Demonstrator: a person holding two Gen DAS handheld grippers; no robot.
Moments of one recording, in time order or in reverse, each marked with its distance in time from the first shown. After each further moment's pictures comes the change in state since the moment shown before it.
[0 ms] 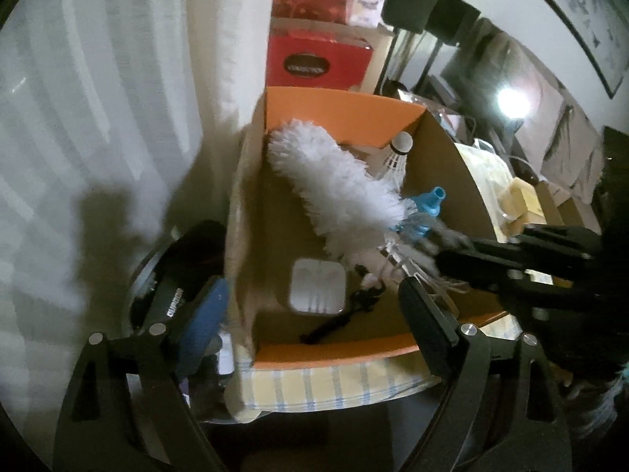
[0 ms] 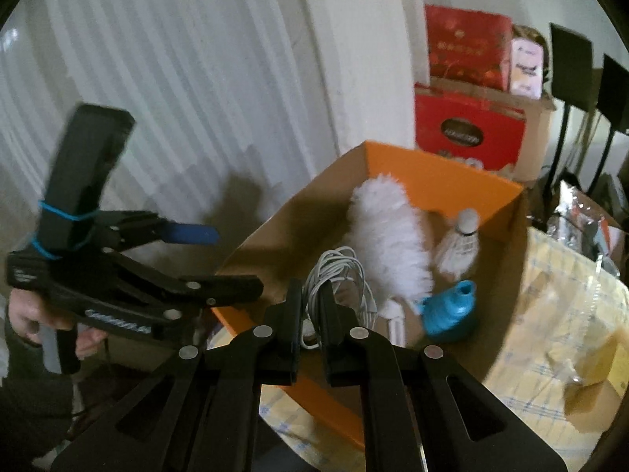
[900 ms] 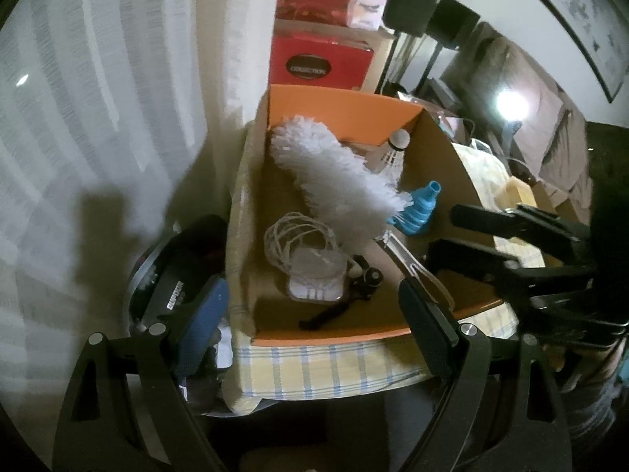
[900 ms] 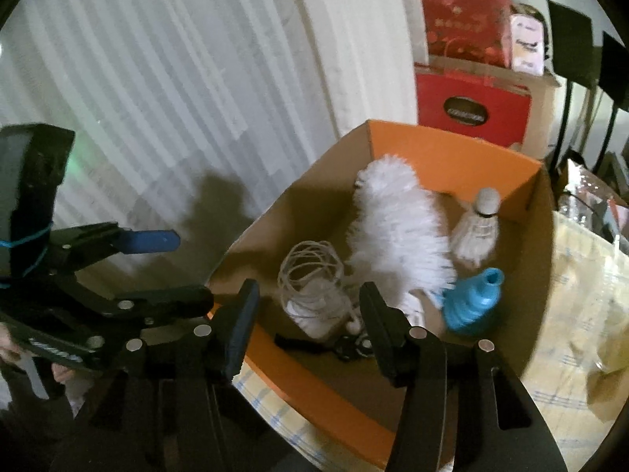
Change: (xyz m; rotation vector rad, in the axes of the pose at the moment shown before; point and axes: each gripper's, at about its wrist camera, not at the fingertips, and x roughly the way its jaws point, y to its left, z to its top) left arm -0.006 -0.006 -0.012 0.019 -0.004 -0.012; right arm 0.016 -0.002 -0.006 0.058 0.017 -0.003
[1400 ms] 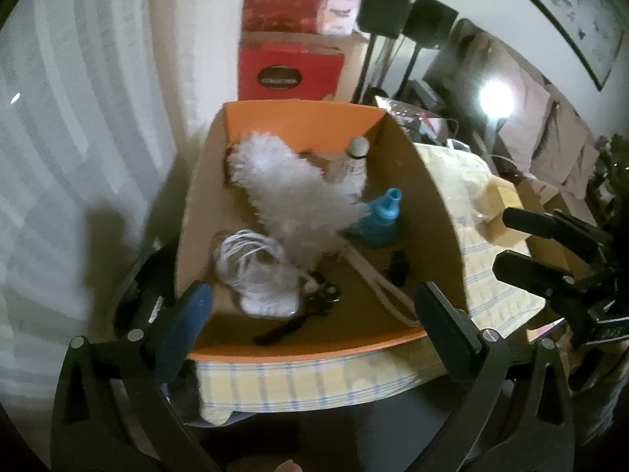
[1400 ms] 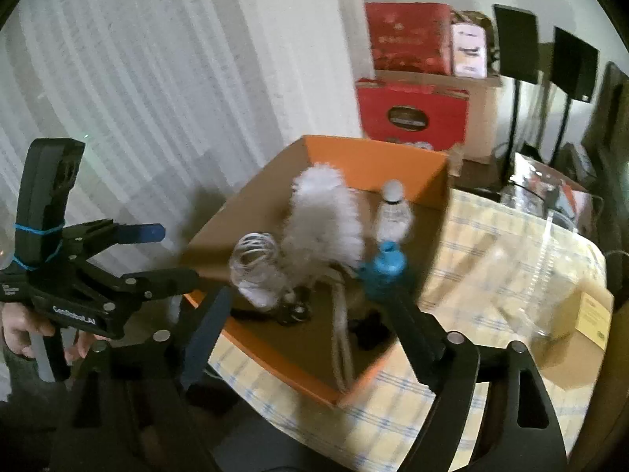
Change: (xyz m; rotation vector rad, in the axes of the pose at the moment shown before) left arm 0.001 -0.053 0.007 0.068 -0.034 -0.034; right arm -0.075 -0.043 -0.026 0.054 -0.051 -0.103
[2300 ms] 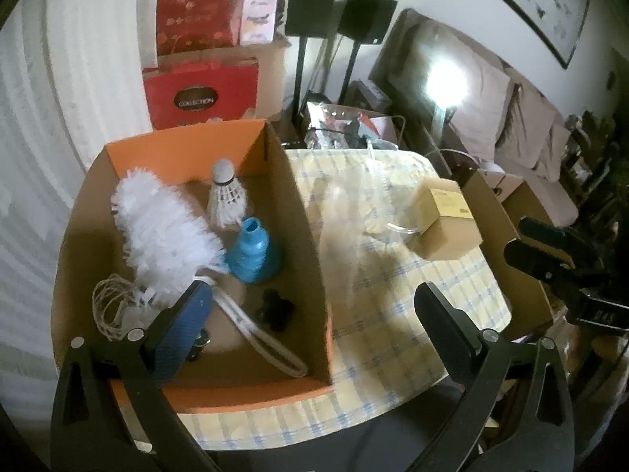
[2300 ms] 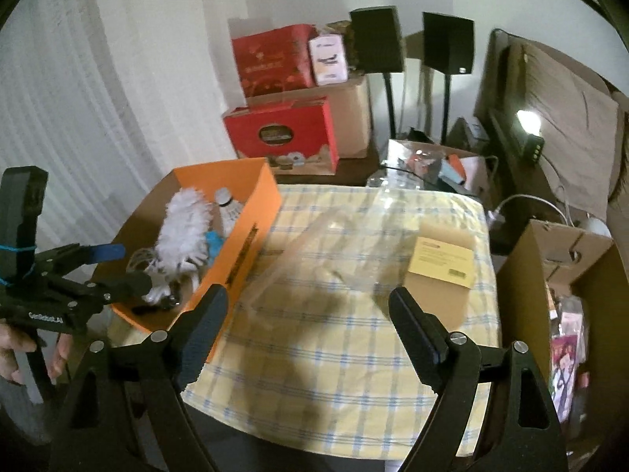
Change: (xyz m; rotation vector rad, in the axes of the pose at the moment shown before) left arm 0.038 -0.127 0.018 0.125 -0.040 -0.094; right arm -0.097 -0.125 -0.058 0.193 -0.100 -0.260
